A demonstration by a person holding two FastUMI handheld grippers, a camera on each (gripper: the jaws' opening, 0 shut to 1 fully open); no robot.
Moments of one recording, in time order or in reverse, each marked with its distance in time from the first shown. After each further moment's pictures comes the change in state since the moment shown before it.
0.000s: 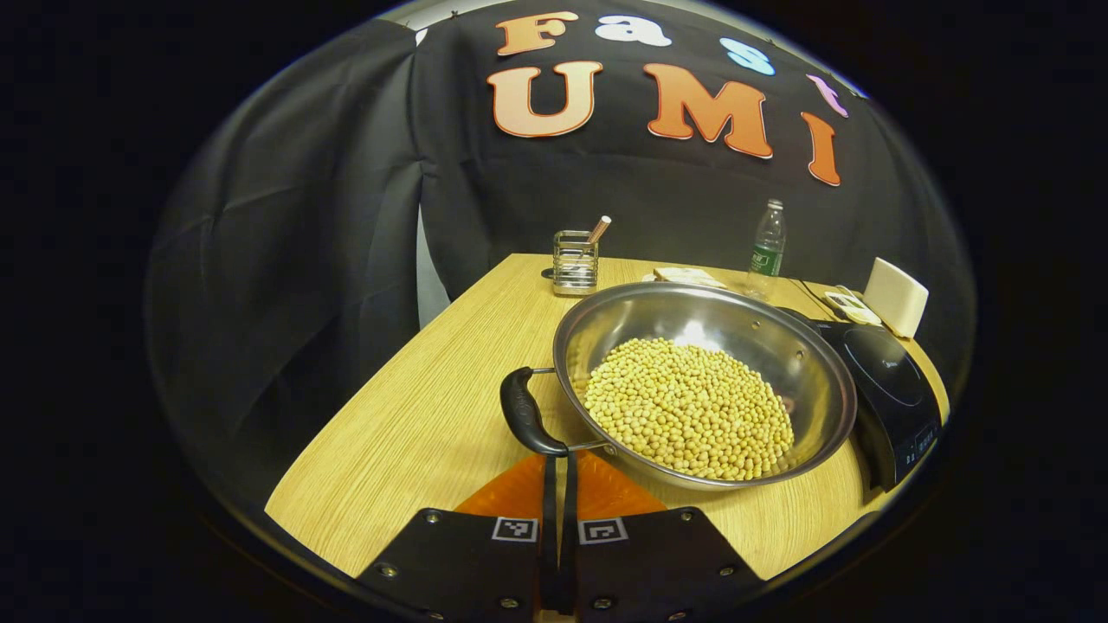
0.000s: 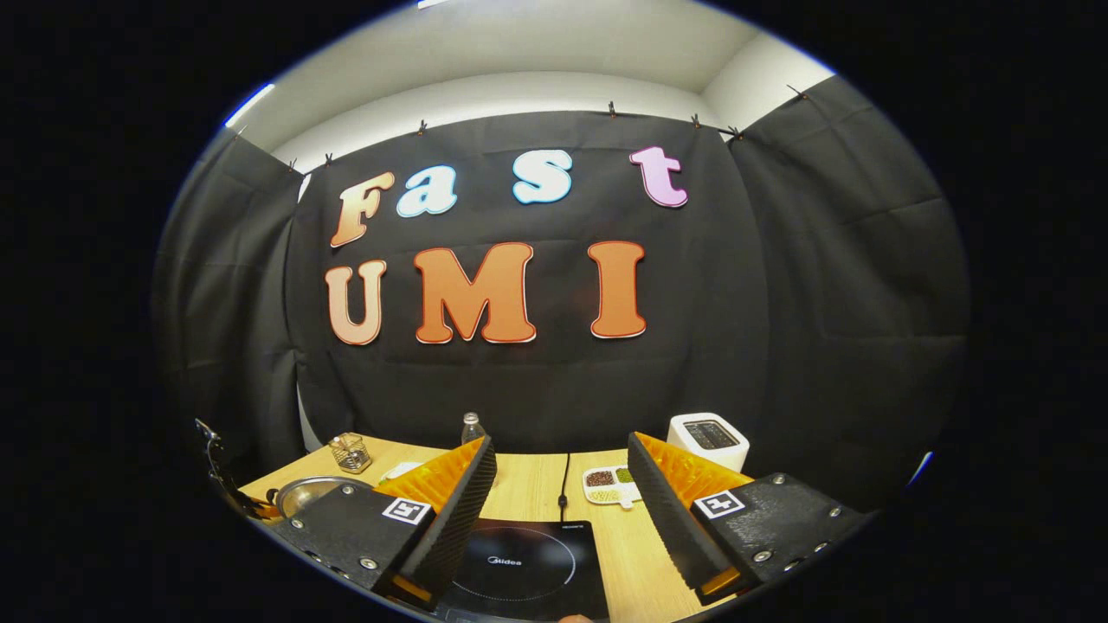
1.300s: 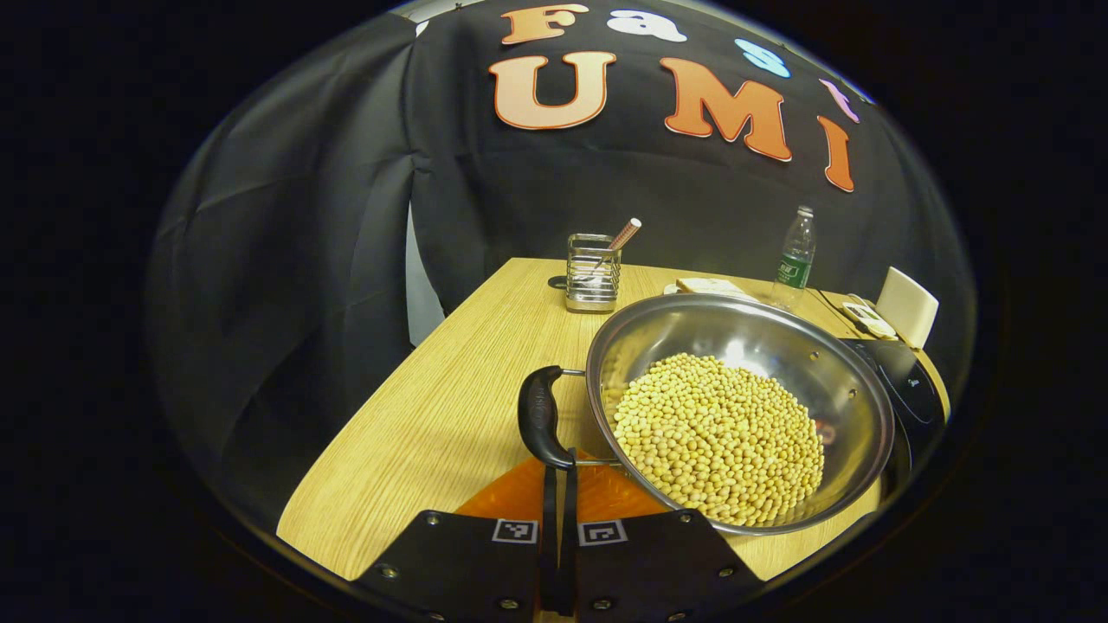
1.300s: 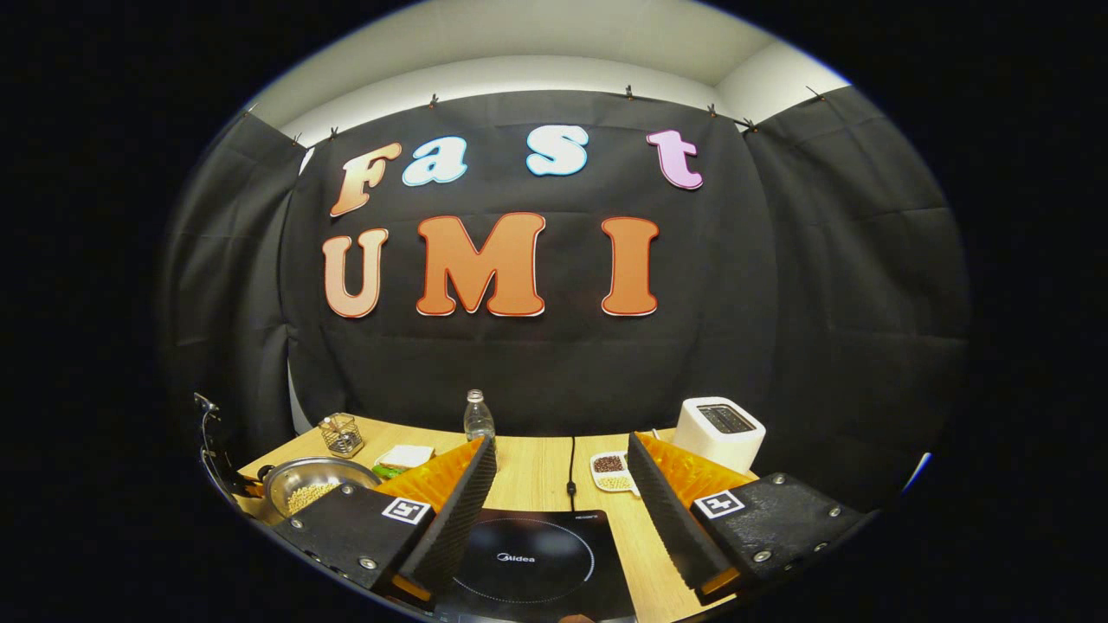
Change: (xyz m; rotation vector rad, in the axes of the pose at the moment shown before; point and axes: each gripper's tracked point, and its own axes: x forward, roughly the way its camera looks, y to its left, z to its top) left arm 0.072 0.026 0.024 0.015 -0.002 -0.028; right arm 0.026 0.045 -0.039 -0.033 0.069 -0.004
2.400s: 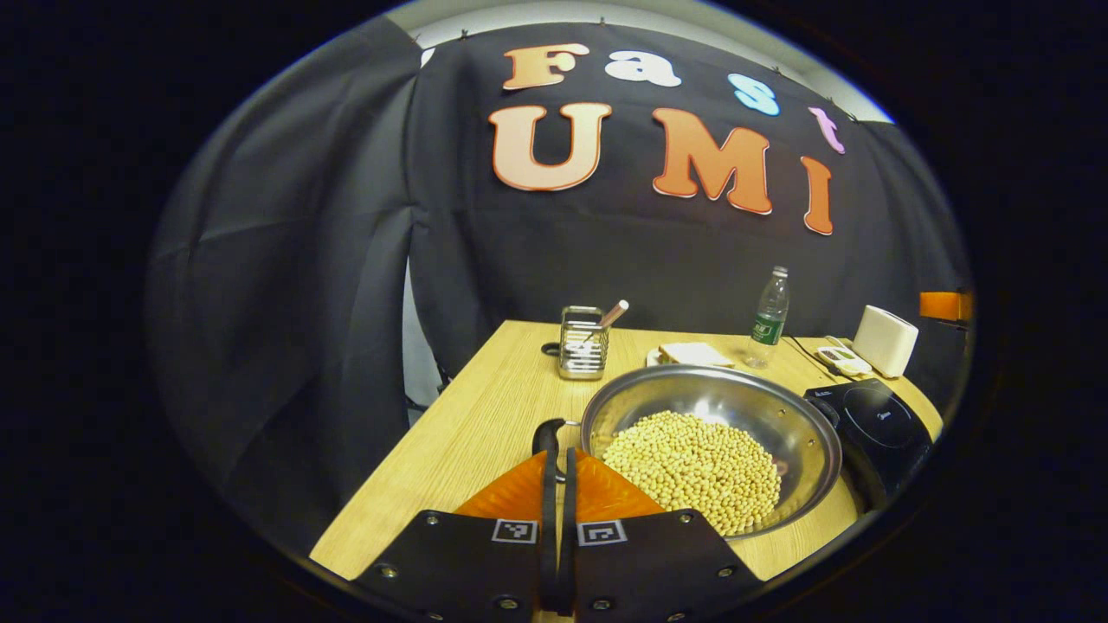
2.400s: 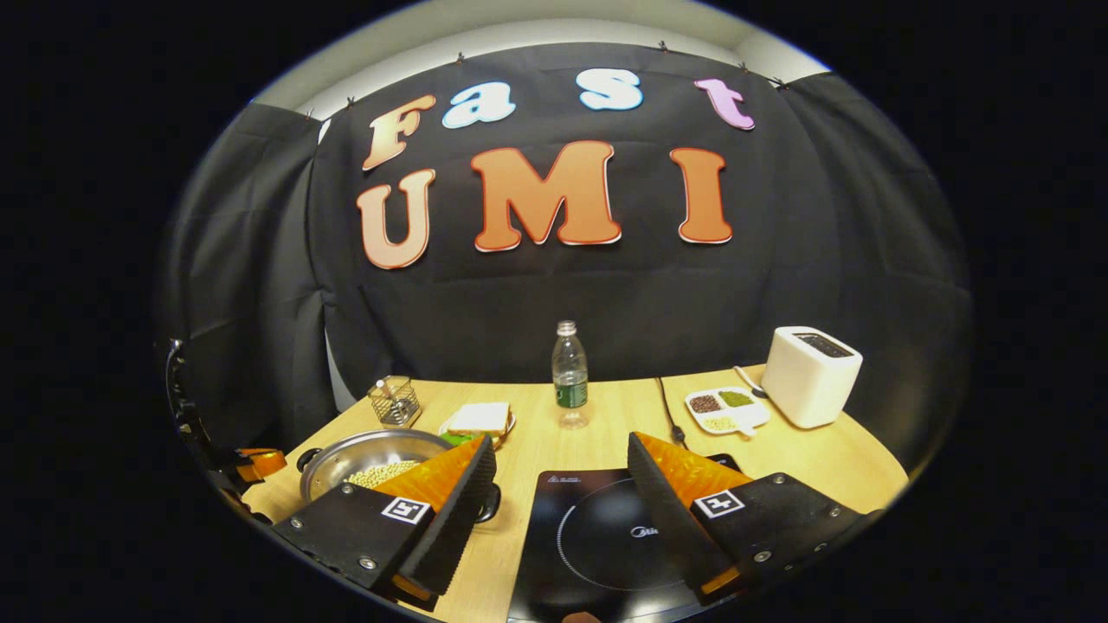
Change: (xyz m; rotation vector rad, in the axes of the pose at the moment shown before) left arm -0.038 0.005 0.072 0.015 -0.220 -0.050; right arm 0.034 0.152 -0.104 0.026 0.200 0.118
